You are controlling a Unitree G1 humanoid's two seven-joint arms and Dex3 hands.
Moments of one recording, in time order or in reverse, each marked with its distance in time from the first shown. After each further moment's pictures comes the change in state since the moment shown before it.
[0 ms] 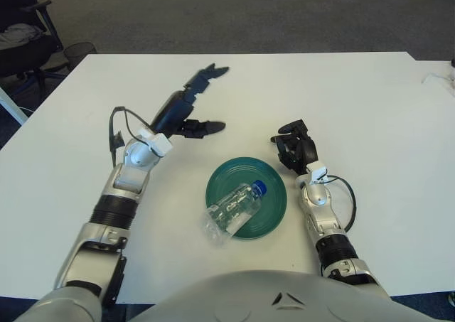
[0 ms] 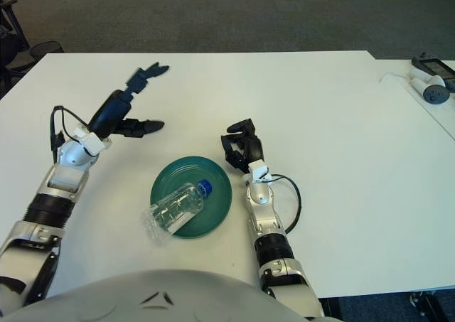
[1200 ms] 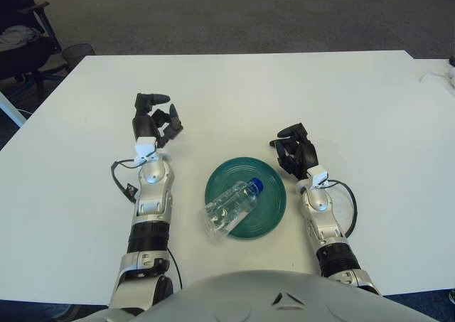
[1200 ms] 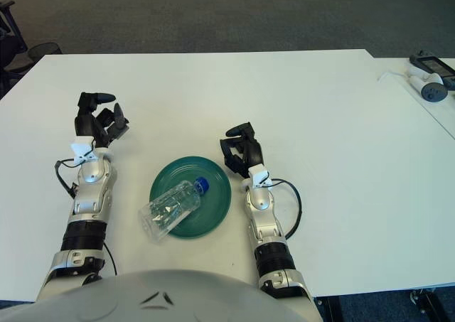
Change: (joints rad) left arm 0.167 -0.284 0.204 -0.046 -0.098 0.411 0.325; right arm 0.054 0.005 0.010 -0.078 0.001 0.034 0.015
